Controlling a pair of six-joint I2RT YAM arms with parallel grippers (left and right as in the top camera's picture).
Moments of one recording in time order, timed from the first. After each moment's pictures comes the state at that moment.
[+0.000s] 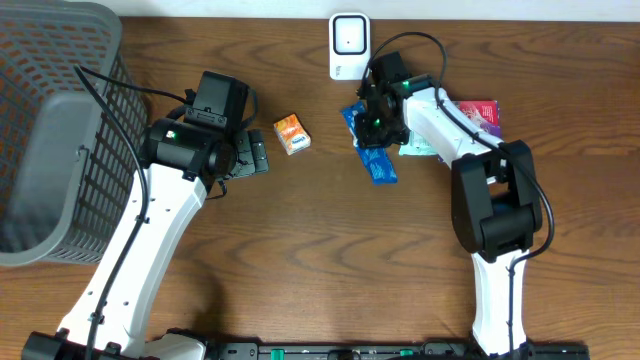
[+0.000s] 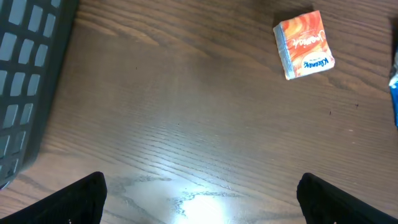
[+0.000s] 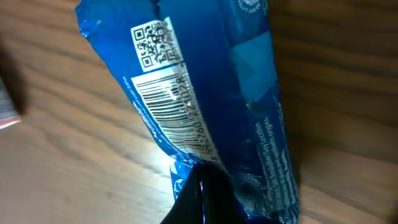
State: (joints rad) left arm -0.28 1.45 1.37 -1.13 -0.19 -0.46; right arm 0.34 2.26 1.72 -0.81 -0.20 0.18
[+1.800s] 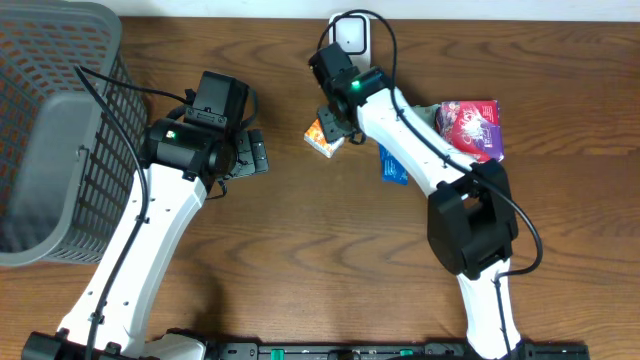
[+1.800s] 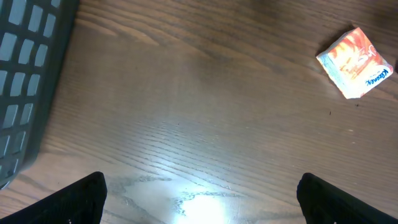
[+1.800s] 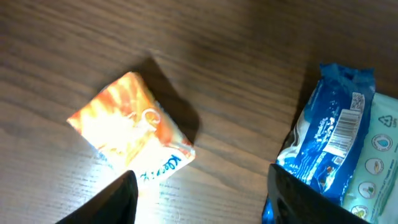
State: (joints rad) left arm -0.28 1.45 1.37 -1.13 -0.19 -0.46; right arm 0.55 2.23 1.92 -0.93 0.17 0.22
